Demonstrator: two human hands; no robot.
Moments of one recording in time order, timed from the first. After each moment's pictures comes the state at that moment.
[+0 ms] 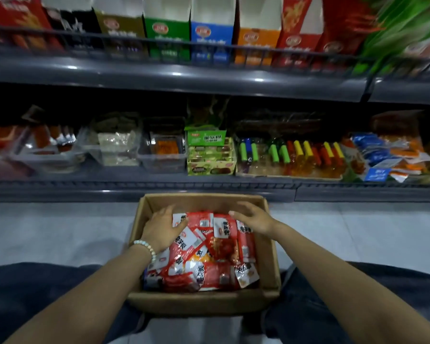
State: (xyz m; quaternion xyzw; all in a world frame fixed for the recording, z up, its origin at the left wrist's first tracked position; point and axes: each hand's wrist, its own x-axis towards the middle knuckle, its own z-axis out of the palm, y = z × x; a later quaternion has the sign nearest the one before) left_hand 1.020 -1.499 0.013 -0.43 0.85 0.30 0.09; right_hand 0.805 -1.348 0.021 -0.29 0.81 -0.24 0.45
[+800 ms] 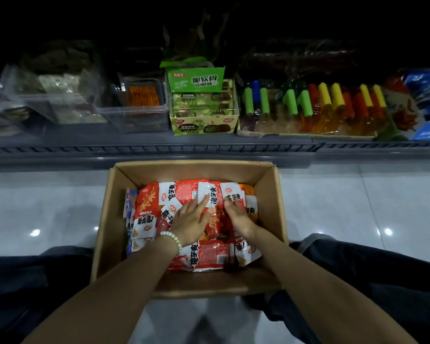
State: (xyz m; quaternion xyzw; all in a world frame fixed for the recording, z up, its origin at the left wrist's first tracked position) left_hand 0.959 -1.452 -0.105 -0.33 0.83 0.37 0.24; right_hand 0.832 -1.346 -0.121 -0.15 0.78 -0.29 0.54
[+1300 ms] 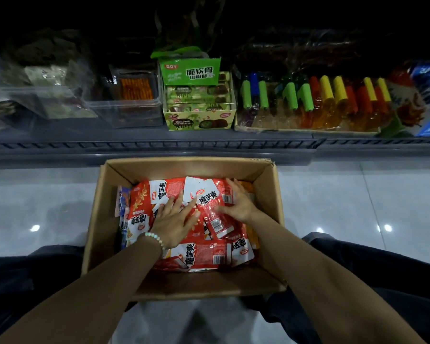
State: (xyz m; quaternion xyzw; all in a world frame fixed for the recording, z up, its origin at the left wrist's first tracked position) left_hand 0.980 -1.467 -0.116 -0.31 0.86 0.29 0.28; right_hand 0.798 -1.363 -0.127 -0.27 0.82 -0.22 0.46
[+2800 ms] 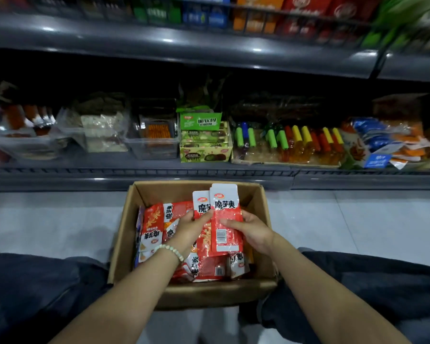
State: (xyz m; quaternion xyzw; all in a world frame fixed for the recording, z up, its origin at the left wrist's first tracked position) left_hand 0.969 -1.435 -0.016 -0.52 0.49 0.70 -0.01; right_hand 0.841 -1.322 0.003 -0.10 0.65 -0.48 0.58
